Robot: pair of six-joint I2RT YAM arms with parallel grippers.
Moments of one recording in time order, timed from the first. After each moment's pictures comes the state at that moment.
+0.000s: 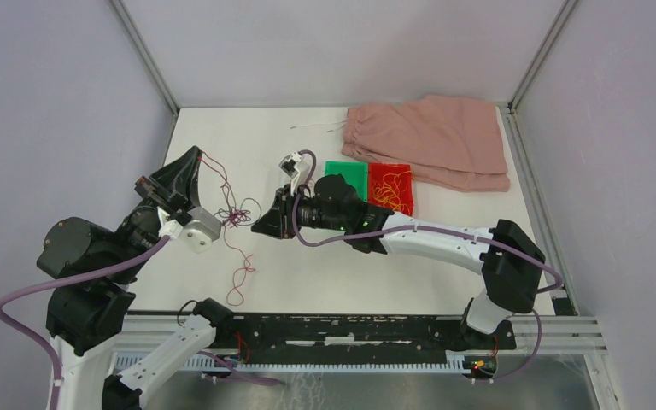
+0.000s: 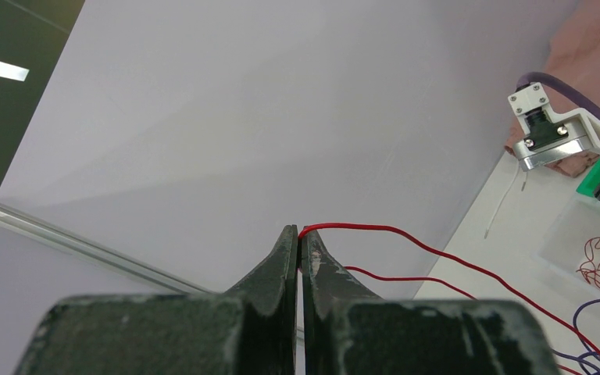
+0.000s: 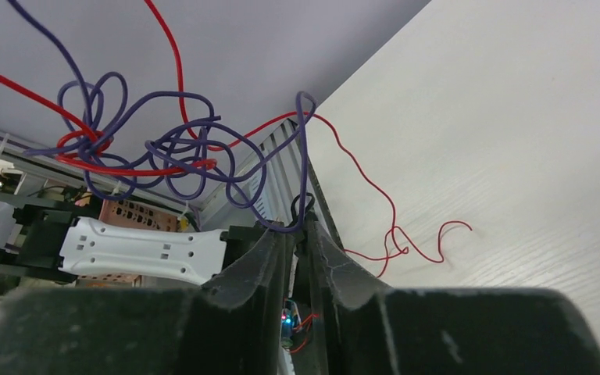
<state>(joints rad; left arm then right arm) -0.50 0.63 1.41 -0.57 0.13 1.05 1.08 1.65 1.22 0.30 -0.28 0.69</state>
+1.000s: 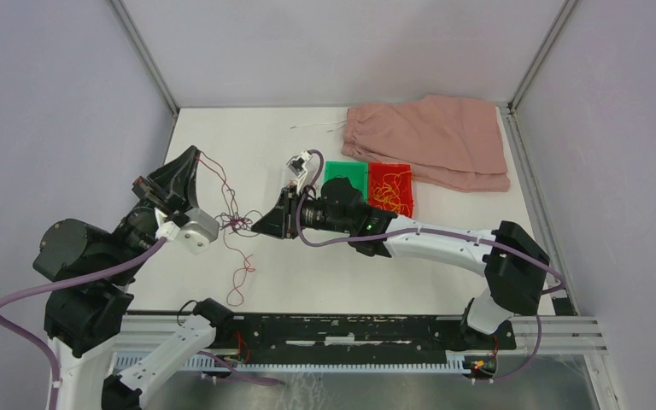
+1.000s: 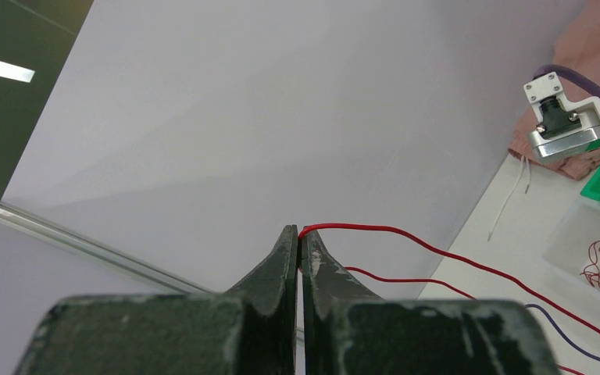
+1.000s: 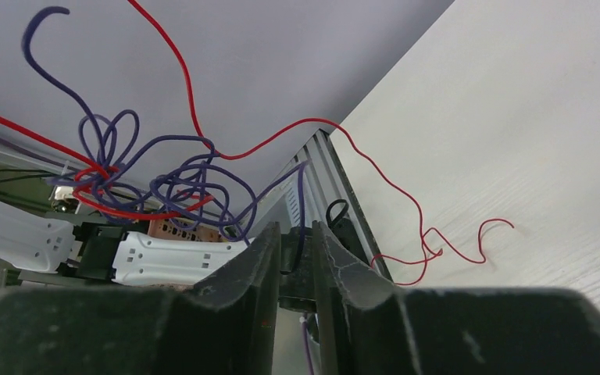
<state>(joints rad) -0.50 0.63 1.42 -0.58 0.14 1.05 1.08 1.62 1.16 0.39 -0.27 0.83</state>
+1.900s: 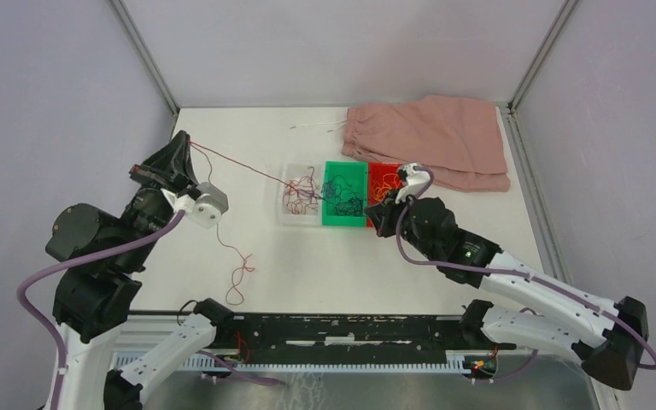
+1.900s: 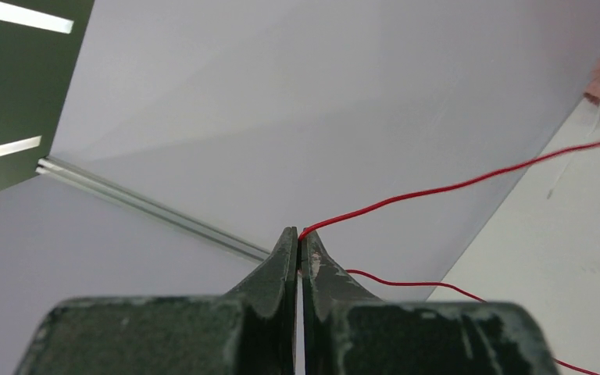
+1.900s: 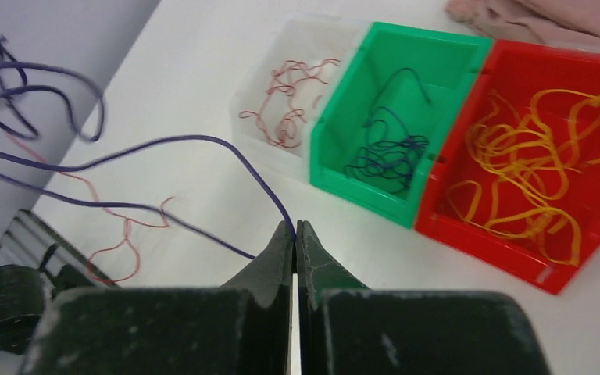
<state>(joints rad) -0.50 0.67 1.43 -0.56 -0.02 1.13 0.93 0.98 0.78 -0.08 0.28 0.52</state>
